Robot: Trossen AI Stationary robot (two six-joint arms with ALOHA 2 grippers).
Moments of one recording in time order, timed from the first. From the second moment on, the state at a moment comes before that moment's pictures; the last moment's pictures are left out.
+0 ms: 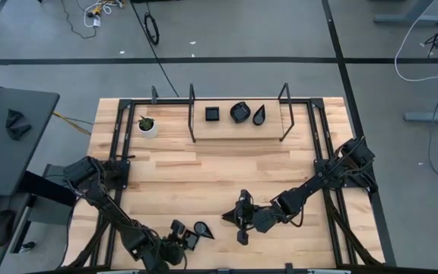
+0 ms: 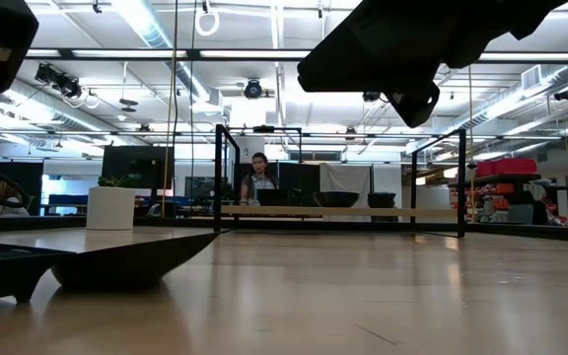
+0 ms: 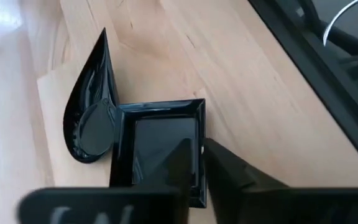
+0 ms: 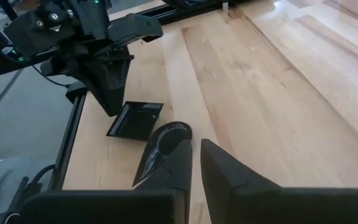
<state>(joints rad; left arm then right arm) -0.93 1.90 1.10 -0.25 -0.52 -0.31 0.58 1.83 0.97 0.35 0.49 0.54</state>
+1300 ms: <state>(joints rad) -0.89 1.90 1.08 -0.24 -0.40 -0.30 0.58 1.83 0.97 0.34 0.51 0.54</state>
